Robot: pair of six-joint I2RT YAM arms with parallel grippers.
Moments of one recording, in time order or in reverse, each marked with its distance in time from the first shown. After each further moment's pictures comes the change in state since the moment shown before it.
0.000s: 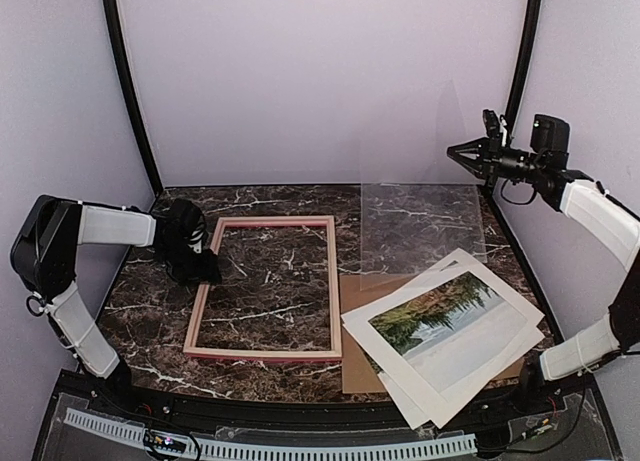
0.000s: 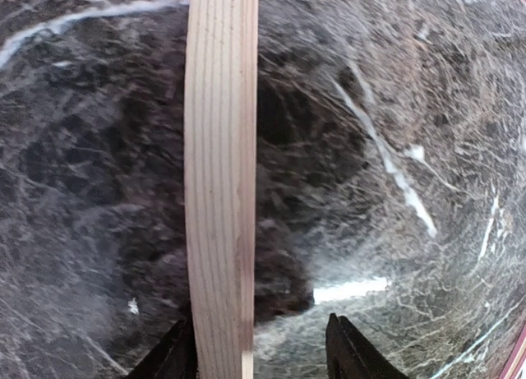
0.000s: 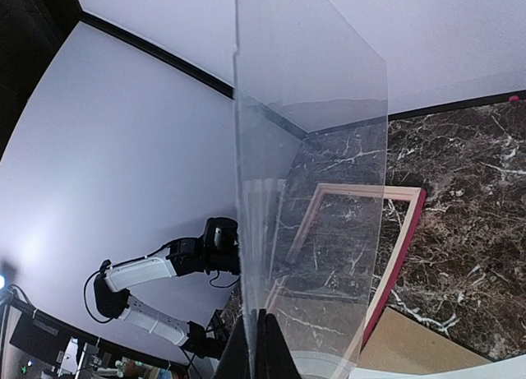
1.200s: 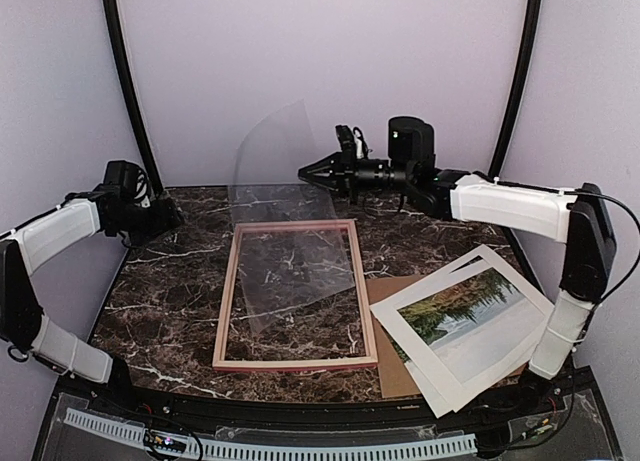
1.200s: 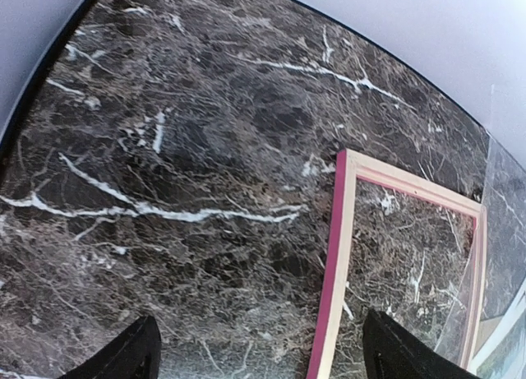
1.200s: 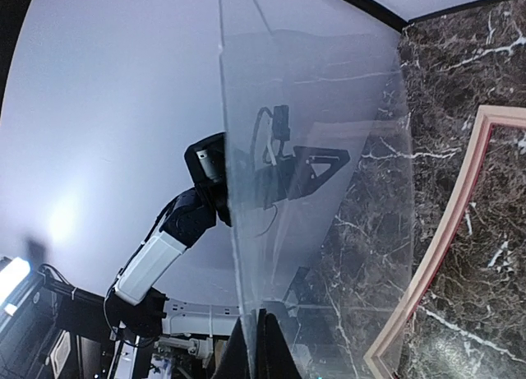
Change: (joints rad) left arm 0.223 -0.336 0.049 -0.009 0.023 -0.048; right arm 0.682 0.411 0.275 0.245 0.367 0.299
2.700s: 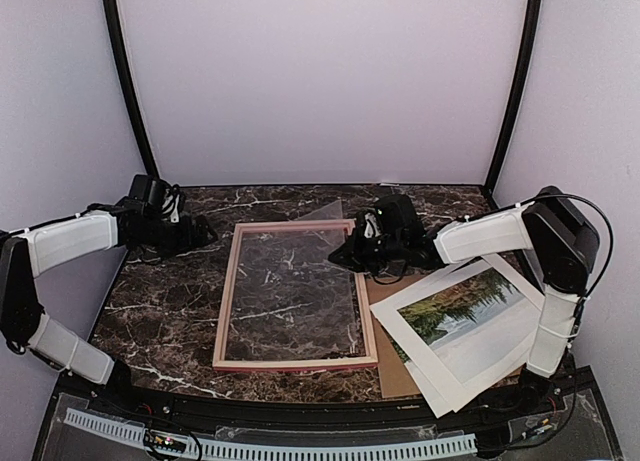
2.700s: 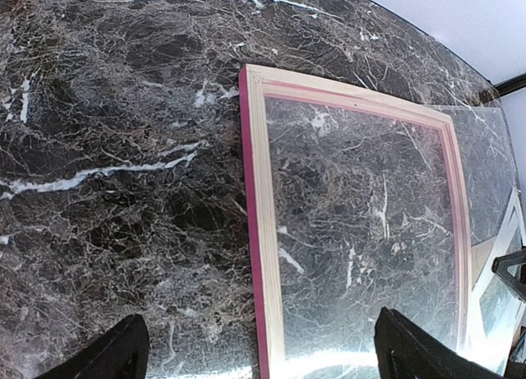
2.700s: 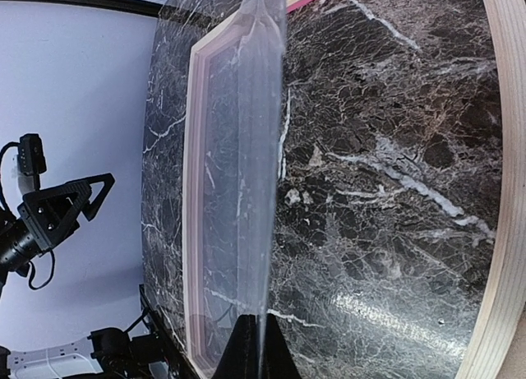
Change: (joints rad) left arm -0.154 0.020 -0.101 0.115 0.086 0.036; right arm 0.011 0.128 -0.348 -0.025 0.280 -0.092
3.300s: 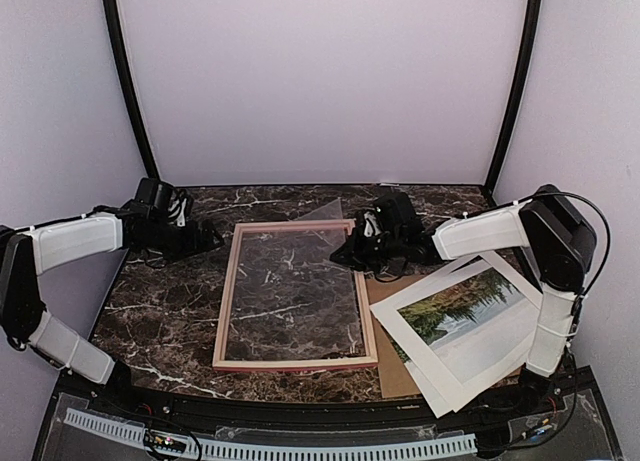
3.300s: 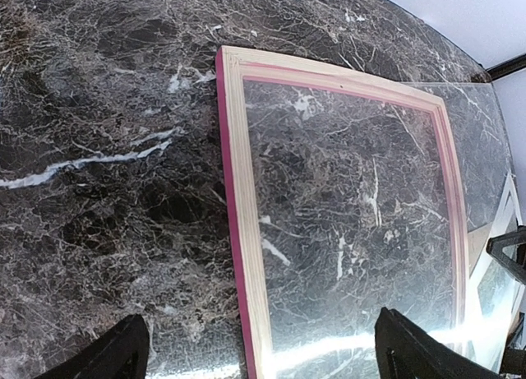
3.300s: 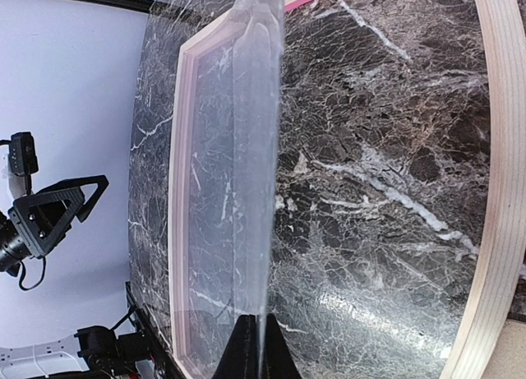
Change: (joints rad) left arm -0.037 0.020 -0.014 0.024 0.023 -0.001; right arm -0.016 0.021 0.034 -0.051 -0.006 -0.056
